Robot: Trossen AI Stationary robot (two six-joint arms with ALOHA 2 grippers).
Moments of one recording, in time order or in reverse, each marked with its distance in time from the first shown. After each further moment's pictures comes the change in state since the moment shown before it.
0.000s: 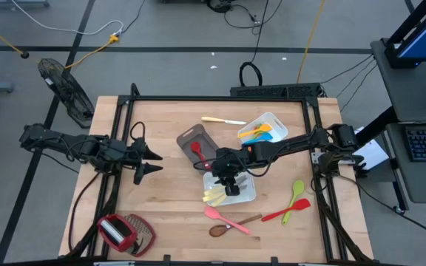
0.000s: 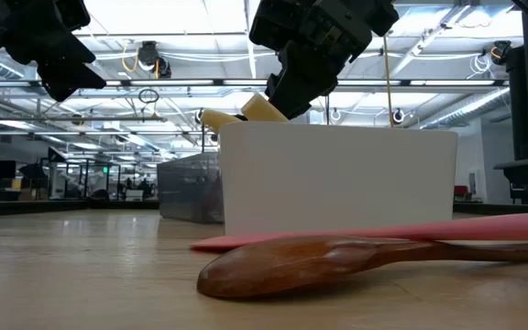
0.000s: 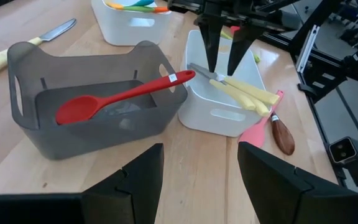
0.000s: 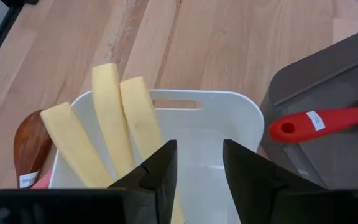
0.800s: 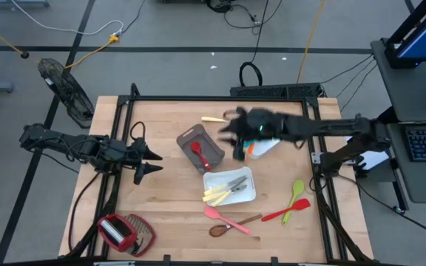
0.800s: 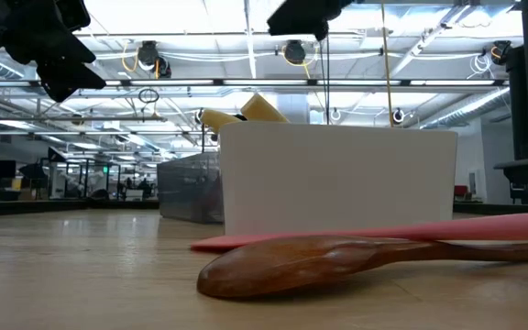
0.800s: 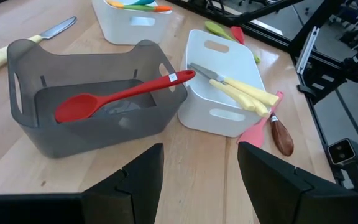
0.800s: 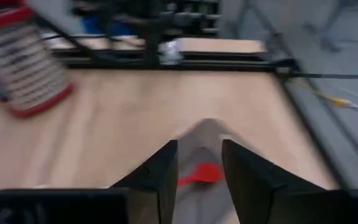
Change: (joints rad) left arm 0.000 0.000 0.000 0.000 0.000 -0.012; right arm -0.170 -0.358 0.002 0.053 0.201 -0.016
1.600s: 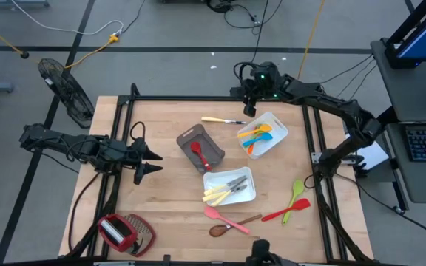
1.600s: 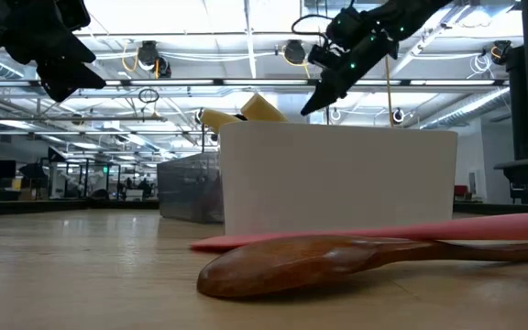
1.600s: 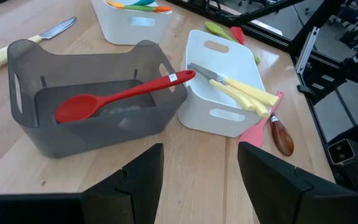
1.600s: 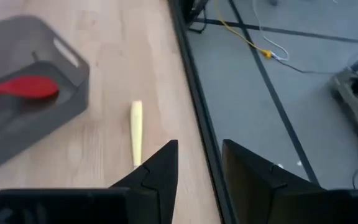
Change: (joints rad) left arm 0.000 0.000 0.000 0.000 0.000 0.000; right arm -0.578 0.124 -0.002 -0.053 -0.249 -0.443
